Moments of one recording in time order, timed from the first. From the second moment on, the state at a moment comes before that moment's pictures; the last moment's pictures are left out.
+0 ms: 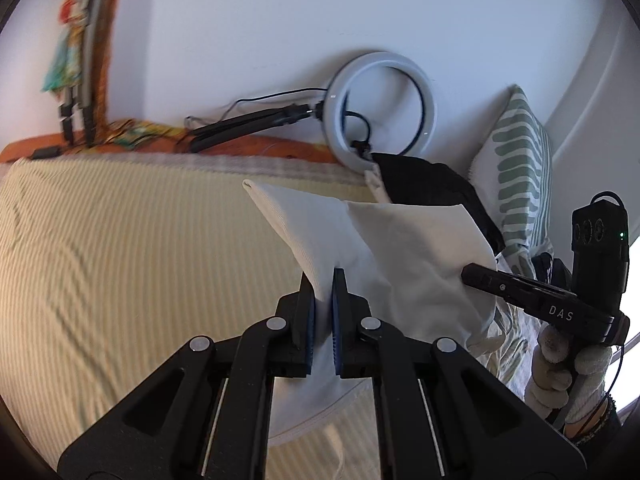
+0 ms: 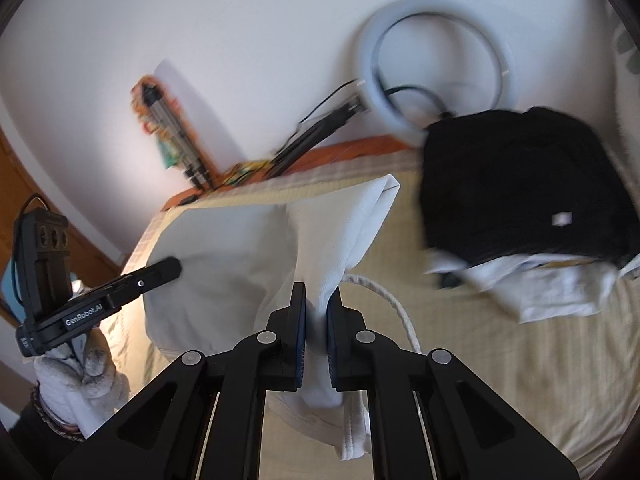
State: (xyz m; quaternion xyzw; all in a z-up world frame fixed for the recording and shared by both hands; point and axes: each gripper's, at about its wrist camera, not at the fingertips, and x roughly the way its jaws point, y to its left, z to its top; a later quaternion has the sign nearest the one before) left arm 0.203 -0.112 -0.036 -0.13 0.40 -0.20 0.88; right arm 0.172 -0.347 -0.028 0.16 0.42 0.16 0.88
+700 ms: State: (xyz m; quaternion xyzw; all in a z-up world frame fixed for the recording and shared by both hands) left arm 0.313 -0.307 -0.015 -0.09 0.36 -0.27 0.89; right arm 0.220 -0.534 -0.002 0.13 0.36 0.04 0.92
